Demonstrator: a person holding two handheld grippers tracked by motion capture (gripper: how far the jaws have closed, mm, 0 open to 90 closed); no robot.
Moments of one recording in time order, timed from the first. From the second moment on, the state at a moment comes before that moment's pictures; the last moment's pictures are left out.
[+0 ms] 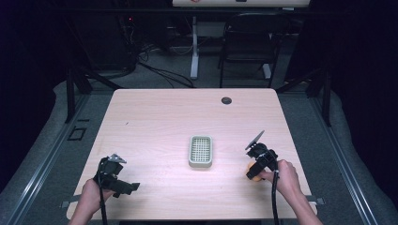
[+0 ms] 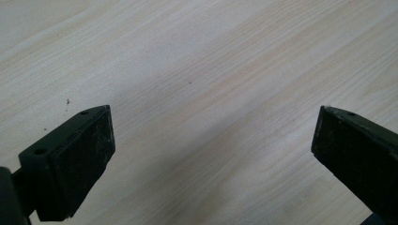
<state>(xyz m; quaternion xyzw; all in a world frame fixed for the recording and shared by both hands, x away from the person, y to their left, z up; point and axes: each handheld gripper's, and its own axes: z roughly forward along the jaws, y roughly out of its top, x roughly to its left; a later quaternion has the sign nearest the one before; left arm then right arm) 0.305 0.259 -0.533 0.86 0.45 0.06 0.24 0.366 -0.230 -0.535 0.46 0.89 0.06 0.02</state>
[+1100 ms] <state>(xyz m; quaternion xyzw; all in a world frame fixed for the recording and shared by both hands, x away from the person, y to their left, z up) 0.305 0.259 -0.533 0.86 0.45 0.06 0.24 0.368 -0.229 -0.538 0.43 0.90 0.03 0.01</state>
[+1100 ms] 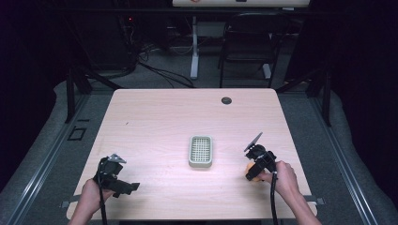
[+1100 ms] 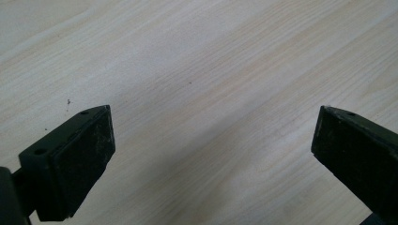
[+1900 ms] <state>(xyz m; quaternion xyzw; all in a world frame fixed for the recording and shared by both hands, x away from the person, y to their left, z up) 0.304 0.259 -0.533 0.86 0.45 0.06 0.24 0.364 -0.233 -0.522 0.45 0.89 0.09 0.03</state>
